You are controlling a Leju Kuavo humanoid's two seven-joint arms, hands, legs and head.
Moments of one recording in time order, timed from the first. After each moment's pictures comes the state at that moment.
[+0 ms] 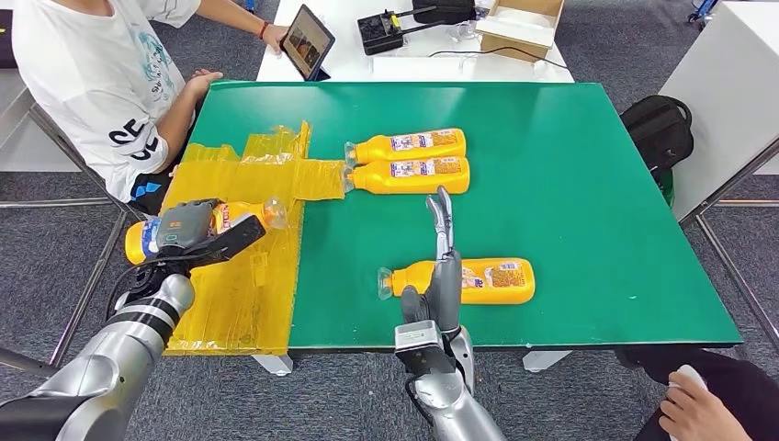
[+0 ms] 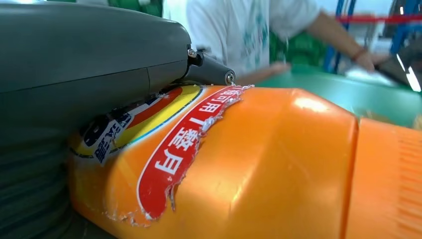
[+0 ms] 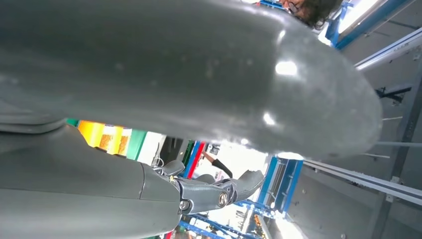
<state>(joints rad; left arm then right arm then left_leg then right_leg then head) -0.72 0.04 -0.06 -0.48 -1.19 0.36 -0.28 -0.15 0.27 0.42 -1.31 0.22 -0.60 -0.66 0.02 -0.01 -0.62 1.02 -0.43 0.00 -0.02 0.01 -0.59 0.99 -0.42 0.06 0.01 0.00</state>
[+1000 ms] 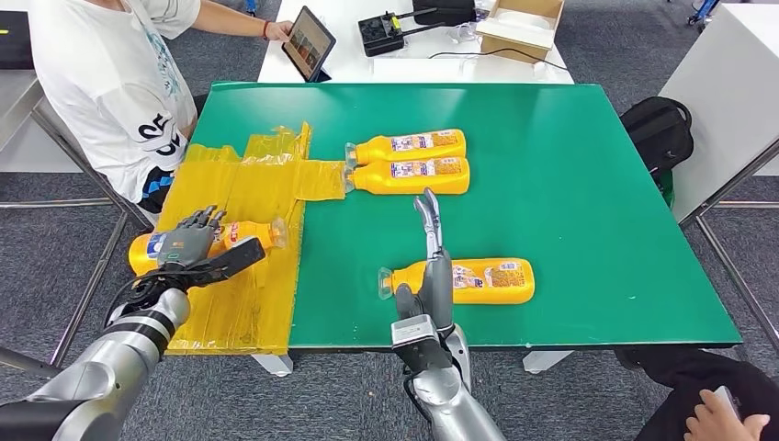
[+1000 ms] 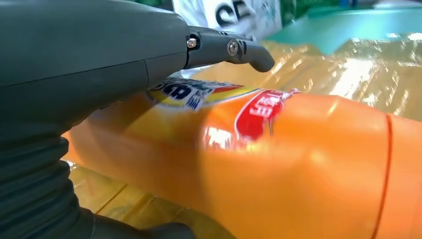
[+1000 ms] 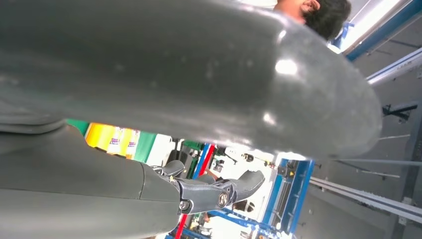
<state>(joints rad) -0.71 0.07 -0.09 -0.40 -1.25 0.23 -0.27 -0.17 0.27 0.42 -1.26 0.21 -0.54 -0.66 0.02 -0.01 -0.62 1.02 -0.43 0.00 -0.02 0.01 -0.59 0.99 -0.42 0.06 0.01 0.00</state>
